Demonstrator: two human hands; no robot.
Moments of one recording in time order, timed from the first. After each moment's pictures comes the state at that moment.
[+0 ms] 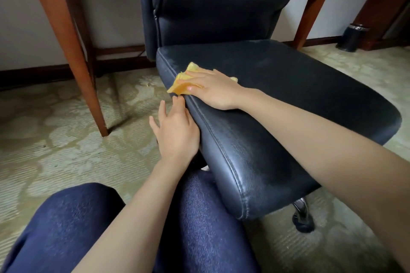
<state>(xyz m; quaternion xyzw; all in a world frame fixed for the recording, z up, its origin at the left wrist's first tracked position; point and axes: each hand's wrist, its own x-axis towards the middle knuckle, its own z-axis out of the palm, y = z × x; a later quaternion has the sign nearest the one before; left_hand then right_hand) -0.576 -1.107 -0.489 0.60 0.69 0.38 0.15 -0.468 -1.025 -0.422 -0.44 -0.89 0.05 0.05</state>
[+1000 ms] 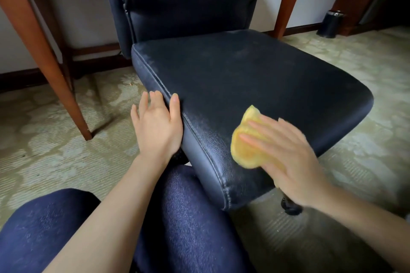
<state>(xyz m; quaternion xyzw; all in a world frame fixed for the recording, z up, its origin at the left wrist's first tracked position) -0.571 -1.105 -0.486 0.63 0.68 0.36 0.07 -0.338 -1.196 -0.486 -0.46 -0.84 -0.08 0.26</state>
